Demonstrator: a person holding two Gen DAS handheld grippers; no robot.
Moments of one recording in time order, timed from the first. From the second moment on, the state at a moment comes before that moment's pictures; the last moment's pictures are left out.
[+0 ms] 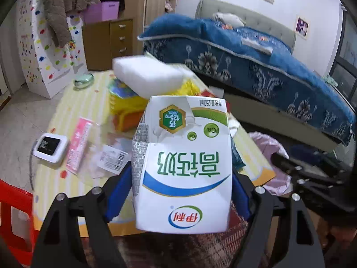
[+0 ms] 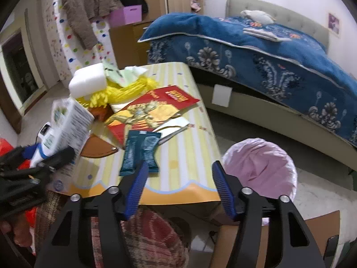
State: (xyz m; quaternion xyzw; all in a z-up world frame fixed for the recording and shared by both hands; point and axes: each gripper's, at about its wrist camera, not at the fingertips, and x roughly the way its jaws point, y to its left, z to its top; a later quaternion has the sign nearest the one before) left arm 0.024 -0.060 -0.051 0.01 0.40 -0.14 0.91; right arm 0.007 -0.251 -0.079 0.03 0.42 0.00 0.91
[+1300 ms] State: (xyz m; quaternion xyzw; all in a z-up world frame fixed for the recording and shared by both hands) left arm 0.033 -0.076 -0.060 0.03 0.40 -0.16 0.90; right arm 0.010 -0.249 -0.076 0.02 0.43 0.02 0.90
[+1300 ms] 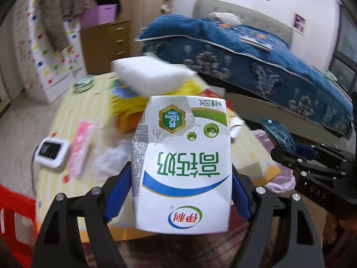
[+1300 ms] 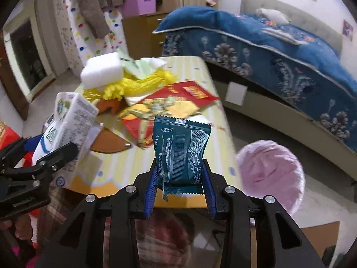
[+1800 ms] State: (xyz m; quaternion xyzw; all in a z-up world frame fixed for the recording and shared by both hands) left arm 0.048 -0.229 -0.079 0.09 0.40 -0.29 0.87; right arm -0.032 -0.383 -0.098 0.07 0.44 -0.14 0.89
